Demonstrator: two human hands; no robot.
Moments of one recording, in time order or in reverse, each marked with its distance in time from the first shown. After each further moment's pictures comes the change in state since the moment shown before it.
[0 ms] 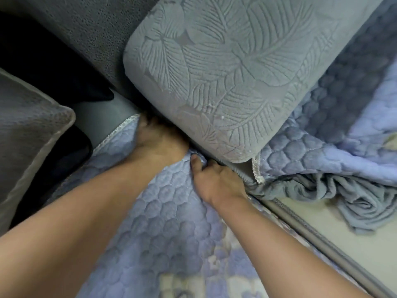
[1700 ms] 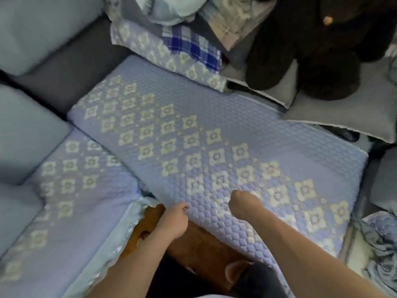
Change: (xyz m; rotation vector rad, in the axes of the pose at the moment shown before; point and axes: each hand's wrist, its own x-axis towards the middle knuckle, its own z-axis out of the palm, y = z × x) left_hand -0.815 0.271 -0.078 -1.494 -0.101 -1.577; right_hand -0.556 0.109 0.117 -1.435 -0.489 -1.032
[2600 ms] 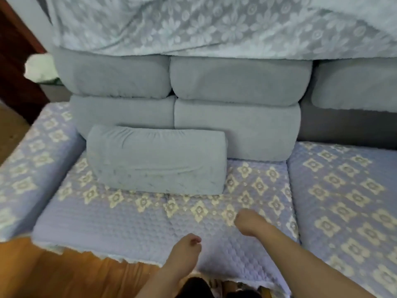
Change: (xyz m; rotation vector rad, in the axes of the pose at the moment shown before) left_hand -0.176 -0.459 -0.236 -1.118 0.478 -0.565; right_hand 0.013 -0.712 0.104 -0.652 -0.235 -0.604
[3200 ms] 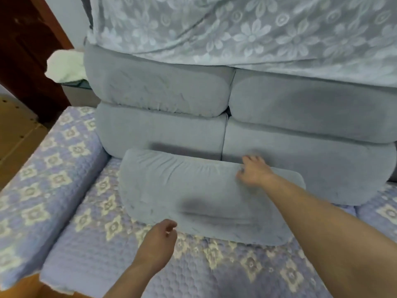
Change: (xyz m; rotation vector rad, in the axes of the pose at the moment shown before) left_hand 0.164 -0.058 -0.313 -0.002 0.289 0.050; right_hand 0.238 -0.297 -0.151 -0.290 0.310 -0.168
